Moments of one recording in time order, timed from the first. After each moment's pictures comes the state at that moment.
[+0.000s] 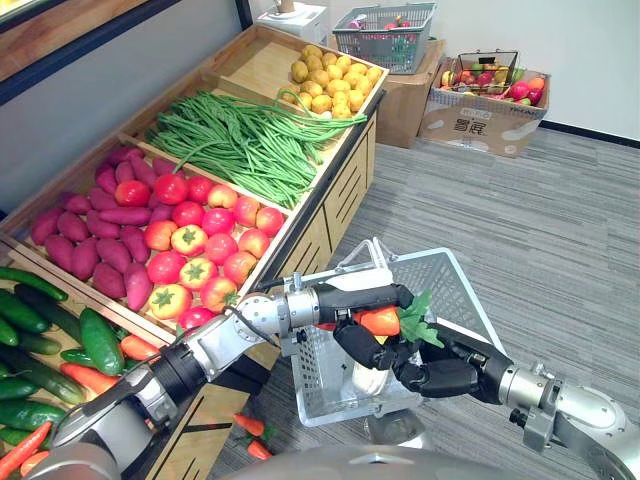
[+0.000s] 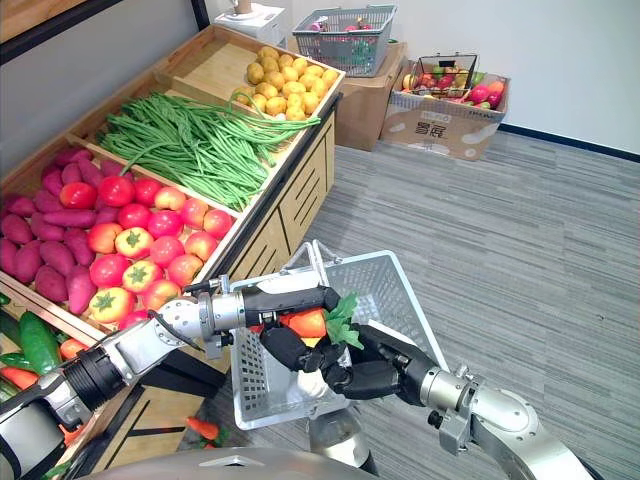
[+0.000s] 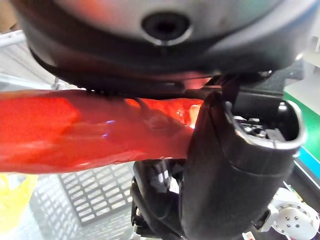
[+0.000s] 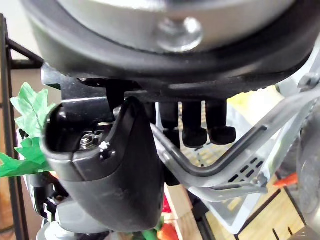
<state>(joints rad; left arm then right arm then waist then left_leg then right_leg) -0.40 0.57 -0.81 0.10 -0.02 -0.46 -0.43 0.50 -0.86 0.08 -0.39 0.55 0.17 0.57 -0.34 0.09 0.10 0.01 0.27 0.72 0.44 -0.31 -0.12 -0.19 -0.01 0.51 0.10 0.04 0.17</state>
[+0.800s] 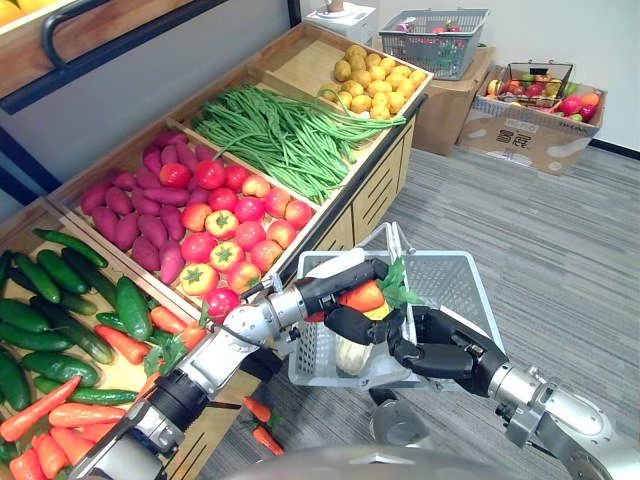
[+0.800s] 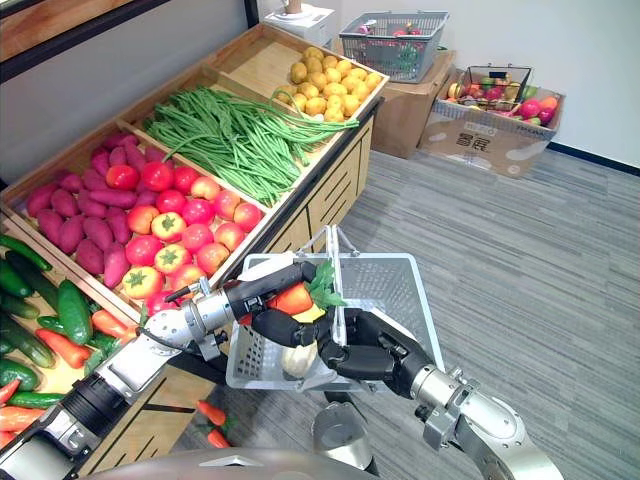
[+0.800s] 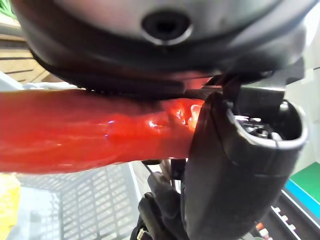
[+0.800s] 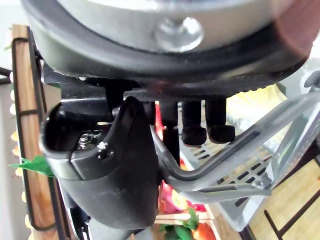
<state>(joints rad) -0.22 0.45 -0.53 0.09 0.05 -0.45 -0.37 0.50 -0.64 0.02 -0.39 0.55 0.17 0.53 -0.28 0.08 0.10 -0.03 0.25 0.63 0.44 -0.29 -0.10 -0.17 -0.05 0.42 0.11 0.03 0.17</state>
